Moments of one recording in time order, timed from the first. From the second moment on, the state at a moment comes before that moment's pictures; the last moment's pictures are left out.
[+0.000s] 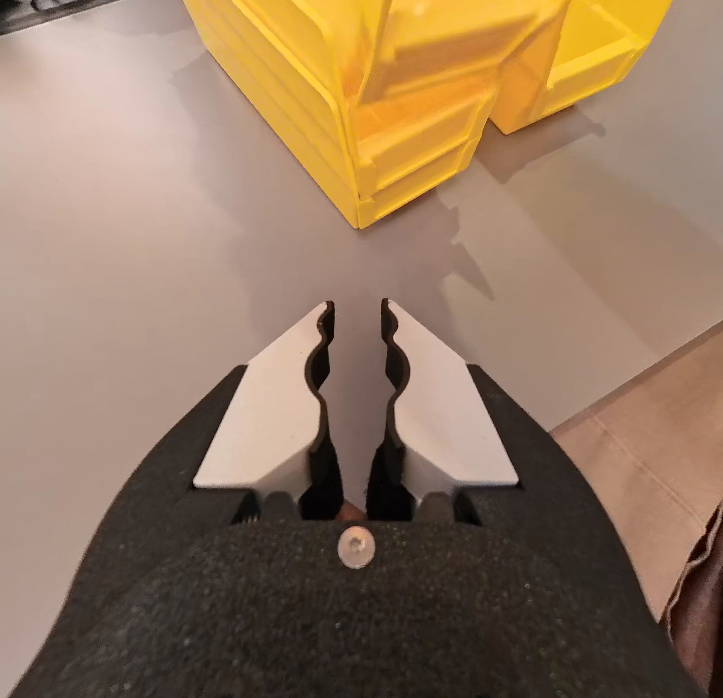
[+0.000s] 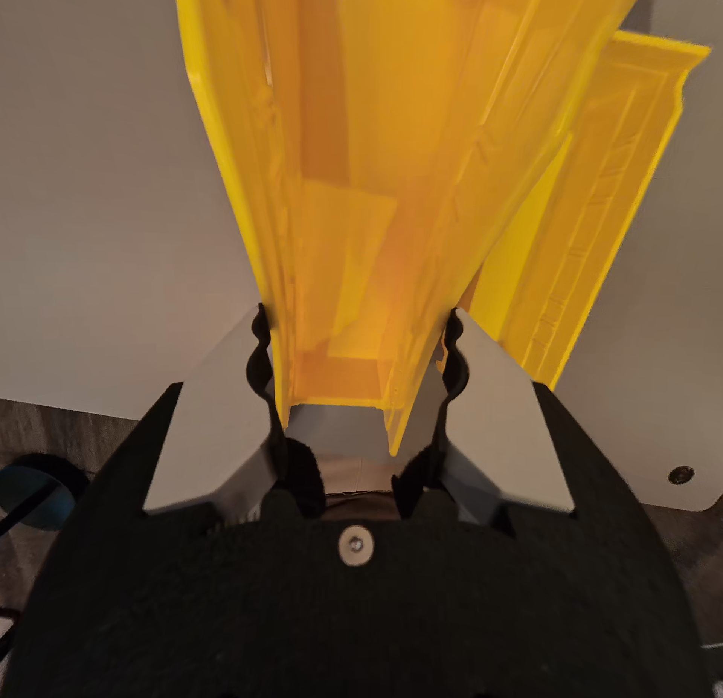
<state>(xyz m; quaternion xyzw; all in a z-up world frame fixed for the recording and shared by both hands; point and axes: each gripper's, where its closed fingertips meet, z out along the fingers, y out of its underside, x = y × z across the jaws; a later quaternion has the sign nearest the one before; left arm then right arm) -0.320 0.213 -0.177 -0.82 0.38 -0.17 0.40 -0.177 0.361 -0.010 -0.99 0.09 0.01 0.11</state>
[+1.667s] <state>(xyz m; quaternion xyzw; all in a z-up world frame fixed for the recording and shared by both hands) -0.344 0.231 -0.191 -0.82 0.40 -0.08 0.40 0.146 0.303 -0.151 -0.99 0.13 0.00 -0.05</state>
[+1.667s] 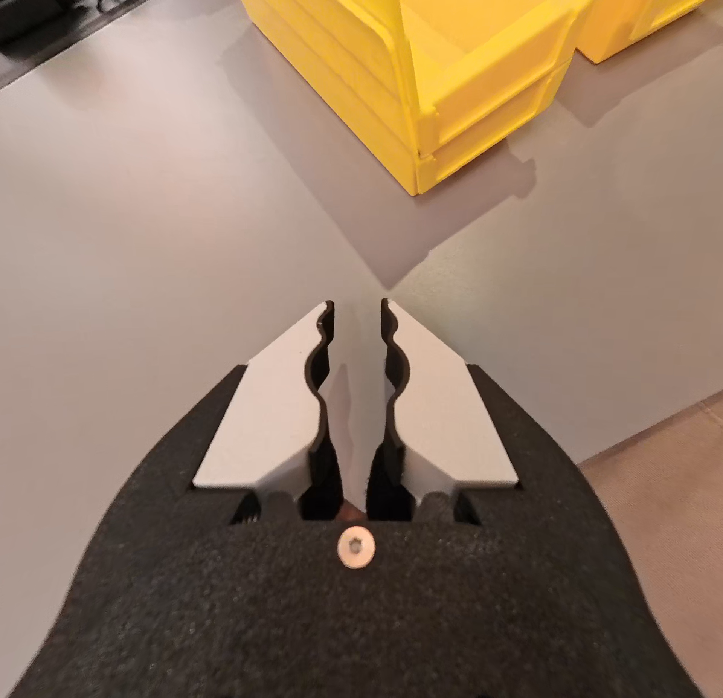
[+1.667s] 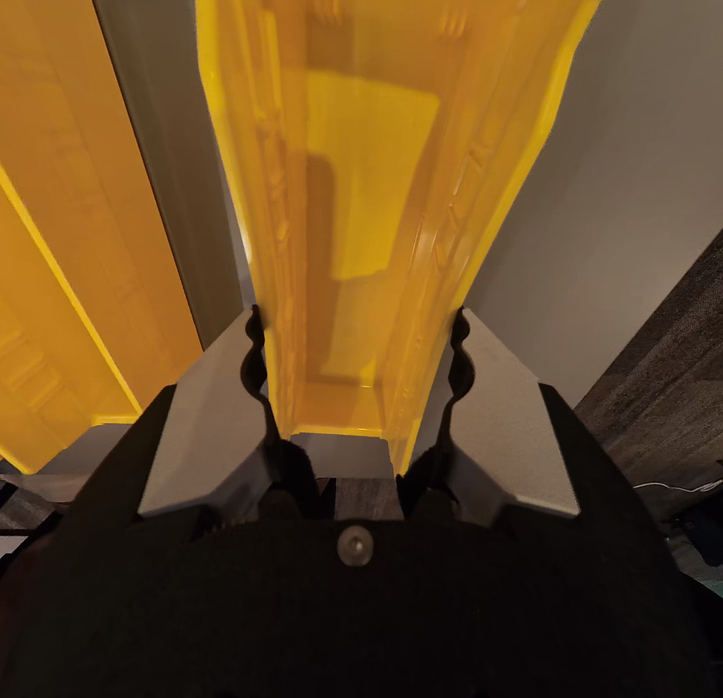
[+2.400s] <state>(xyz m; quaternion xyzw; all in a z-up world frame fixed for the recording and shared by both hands) -0.325 0.235 -0.146 -0.83 0.27 -0.28 0.40 -0.007 0.188 -0.086 -0.87 0.04 0.09 0.49</state>
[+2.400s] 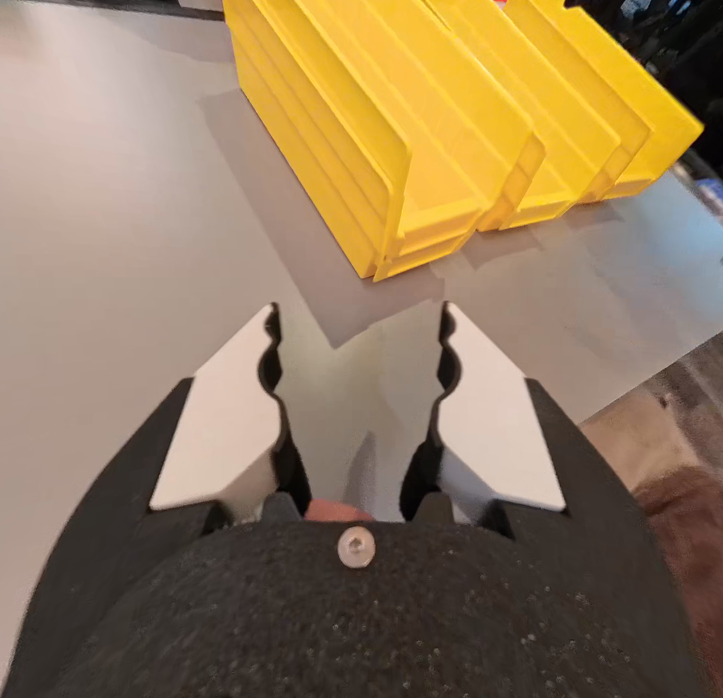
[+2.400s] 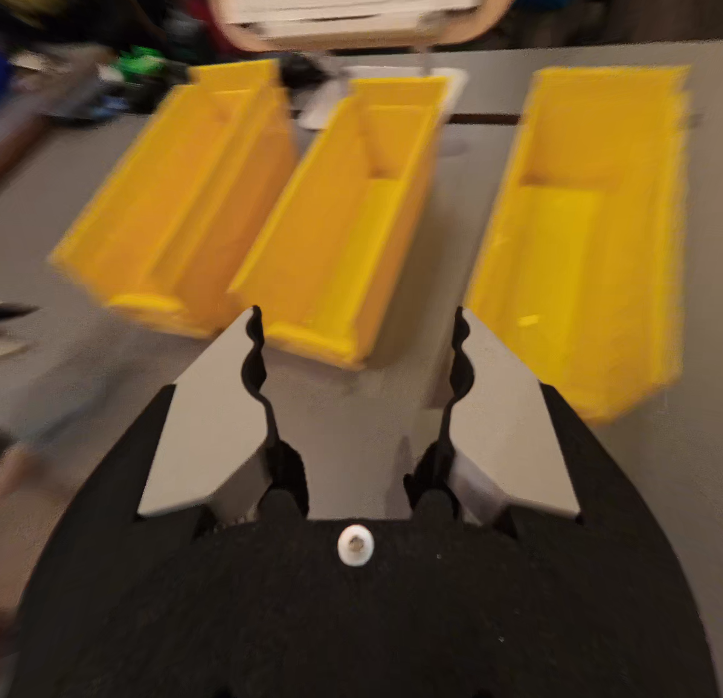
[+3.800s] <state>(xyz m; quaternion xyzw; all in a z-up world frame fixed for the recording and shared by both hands) -0.179 0.425 -0.127 -0.97 0.20 0.03 0.15 -0.077 0.131 -0.127 -0.84 0.00 0.23 0.50</state>
